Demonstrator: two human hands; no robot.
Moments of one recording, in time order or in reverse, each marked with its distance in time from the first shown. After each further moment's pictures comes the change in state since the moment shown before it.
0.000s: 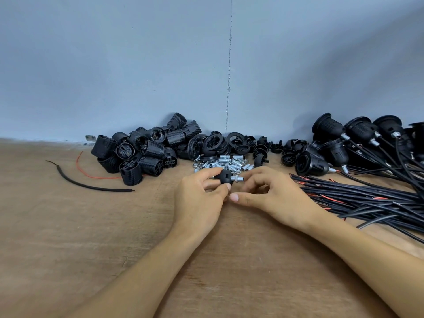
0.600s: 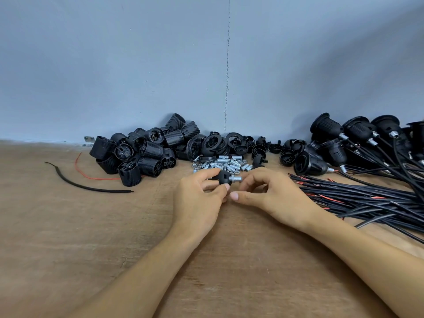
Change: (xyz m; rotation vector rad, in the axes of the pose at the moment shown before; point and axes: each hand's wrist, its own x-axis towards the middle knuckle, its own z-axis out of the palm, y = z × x) left_hand -0.001 0.003 0.001 -0.024 -0.028 -0.002; right_hand 0.001 0.002 0.000 0.034 -0.015 0.006
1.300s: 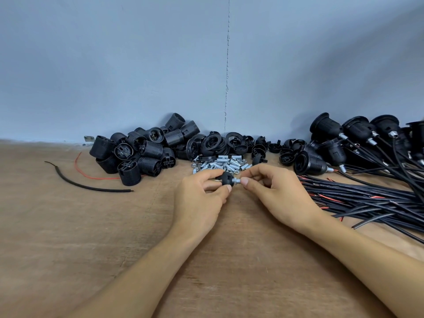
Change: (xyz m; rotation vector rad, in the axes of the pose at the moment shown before) left_hand -0.003 0.003 0.001 0.052 -0.032 0.046; right_hand -0.003 -0.006 0.001 -0.094 0.177 -0.049
